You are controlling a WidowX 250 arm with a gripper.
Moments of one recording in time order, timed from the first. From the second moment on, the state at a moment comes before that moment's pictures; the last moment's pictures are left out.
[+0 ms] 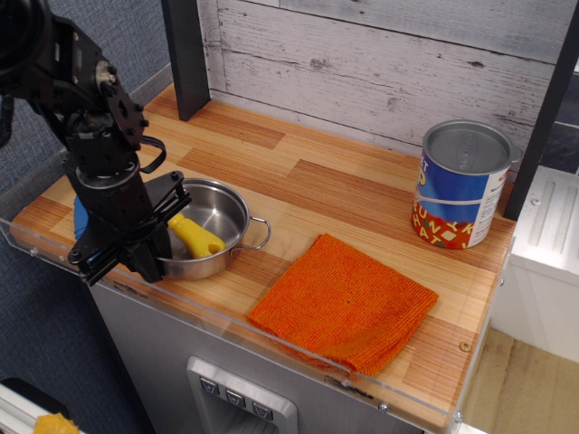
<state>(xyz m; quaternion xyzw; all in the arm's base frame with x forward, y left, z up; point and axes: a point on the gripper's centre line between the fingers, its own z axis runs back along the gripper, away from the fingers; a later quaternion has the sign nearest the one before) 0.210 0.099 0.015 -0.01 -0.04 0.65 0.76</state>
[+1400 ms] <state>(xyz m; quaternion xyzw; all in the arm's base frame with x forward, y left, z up) 0.216 0.075 0.091 0.02 -0.09 0.51 0.85</state>
